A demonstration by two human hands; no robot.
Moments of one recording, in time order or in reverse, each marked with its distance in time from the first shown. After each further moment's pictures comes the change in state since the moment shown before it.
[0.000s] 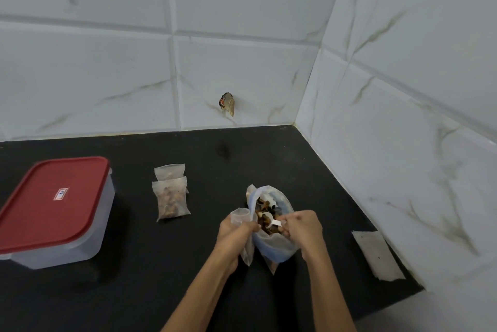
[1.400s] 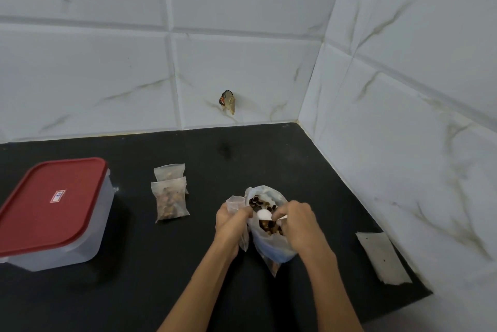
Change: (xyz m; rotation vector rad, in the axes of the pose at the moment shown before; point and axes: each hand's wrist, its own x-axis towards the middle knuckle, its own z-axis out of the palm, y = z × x) left_hand 0.018 0.017 0.010 -0.062 0.175 0.071; right_hand 0.009 -0.023 -0.001 -0.728 -0.120 -0.349
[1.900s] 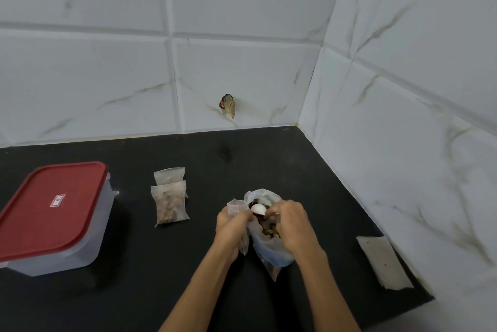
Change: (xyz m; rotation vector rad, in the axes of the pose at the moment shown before) left_hand -0.001 0.004 -0.004 -0.016 -0.026 0.003; right_hand 0.010 -0.003 0.017 -0.045 0.080 -0.113
